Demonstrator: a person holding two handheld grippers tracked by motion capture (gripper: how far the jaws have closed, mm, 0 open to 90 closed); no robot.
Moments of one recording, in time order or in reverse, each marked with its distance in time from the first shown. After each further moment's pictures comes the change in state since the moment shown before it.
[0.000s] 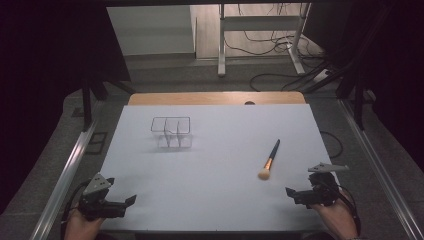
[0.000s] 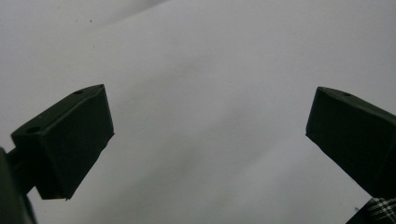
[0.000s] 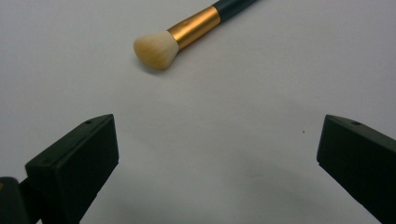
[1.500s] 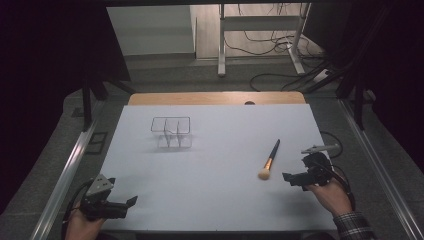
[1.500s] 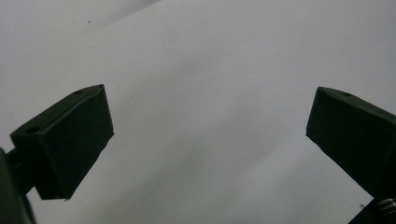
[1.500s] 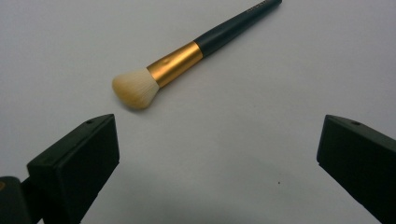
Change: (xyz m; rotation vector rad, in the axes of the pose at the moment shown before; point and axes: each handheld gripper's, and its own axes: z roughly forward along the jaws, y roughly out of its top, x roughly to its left) left arm -0.004 0.001 0.002 0.018 0.016 0.035; right arm -0.010 0.047 0.014 0.075 -0.023 -0.013
